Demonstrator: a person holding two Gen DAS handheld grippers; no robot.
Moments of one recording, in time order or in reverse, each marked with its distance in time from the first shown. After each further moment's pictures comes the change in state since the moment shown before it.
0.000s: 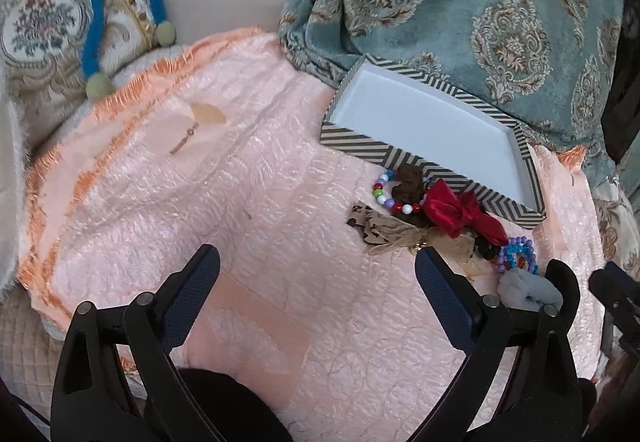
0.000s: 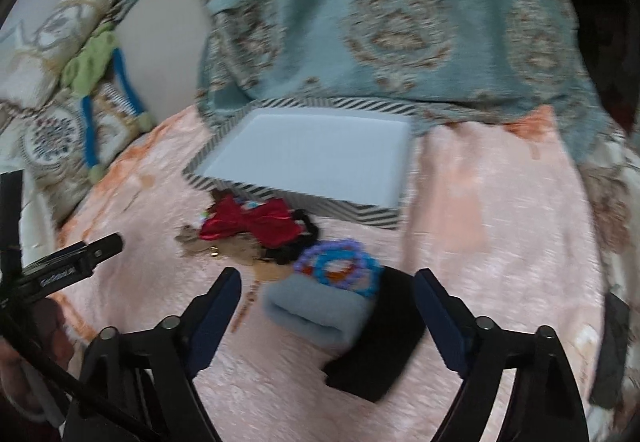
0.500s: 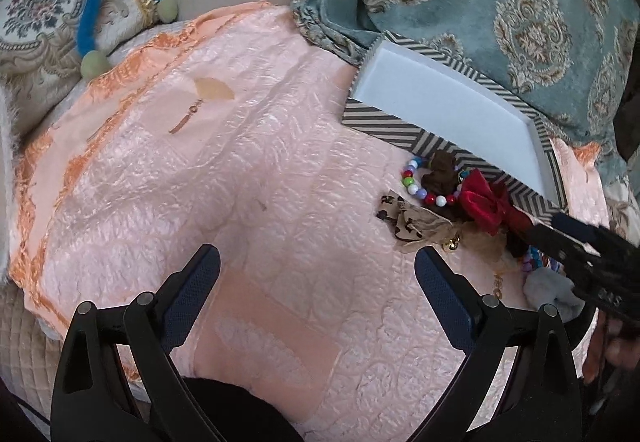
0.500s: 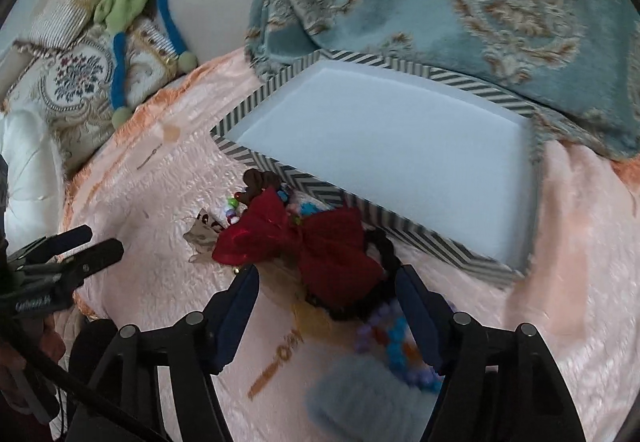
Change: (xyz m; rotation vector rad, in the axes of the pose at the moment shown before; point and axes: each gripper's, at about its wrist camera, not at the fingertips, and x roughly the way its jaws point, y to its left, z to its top) left arm 0.031 0.013 0.003 -0.008 0.065 0.005; right arm 0.105 0.042 0.038 -0.200 0.159 0.130
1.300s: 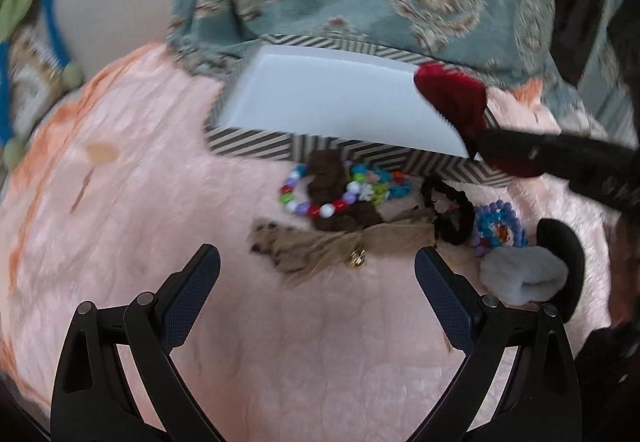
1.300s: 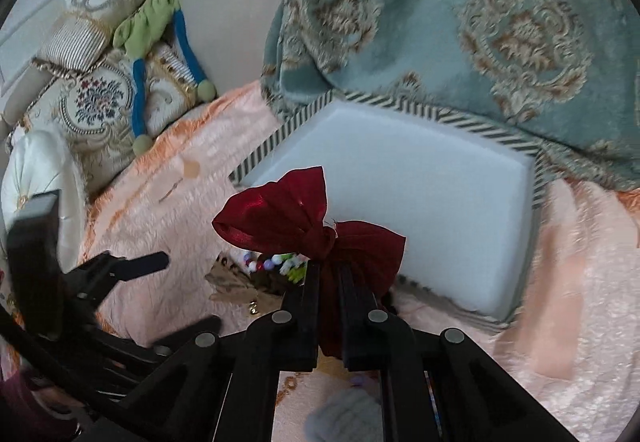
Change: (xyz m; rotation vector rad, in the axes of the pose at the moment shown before) left arm 0.024 -0.080 0.006 0.294 -0.046 -0.152; right arm -0.039 -0.018 0.022 0.032 -0.113 0.037
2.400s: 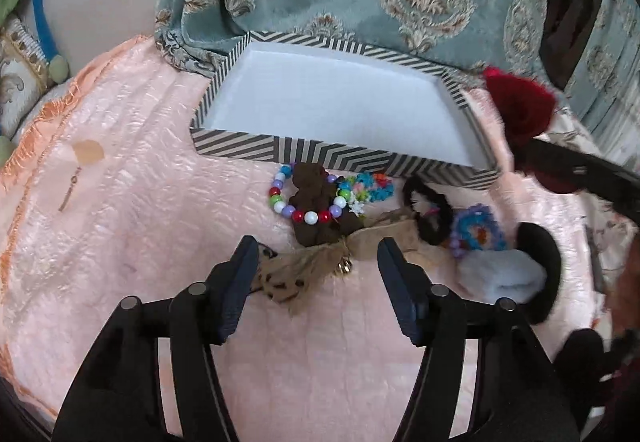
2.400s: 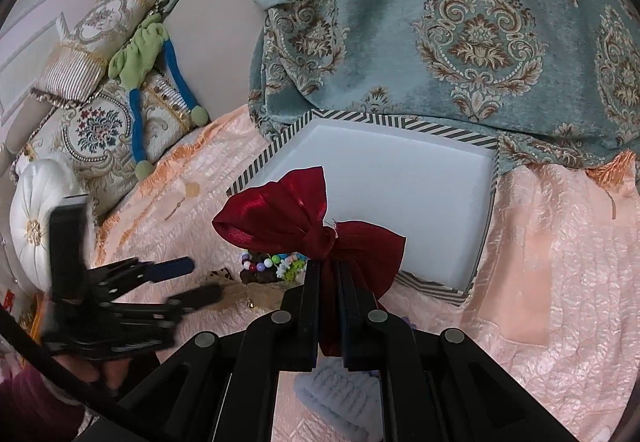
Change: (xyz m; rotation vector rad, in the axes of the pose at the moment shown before) left arm 0.001 0.006 0.009 -0.024 0.038 -0.049; right arm -0.042 -0.013 -0.016 0.070 -0.039 0.003
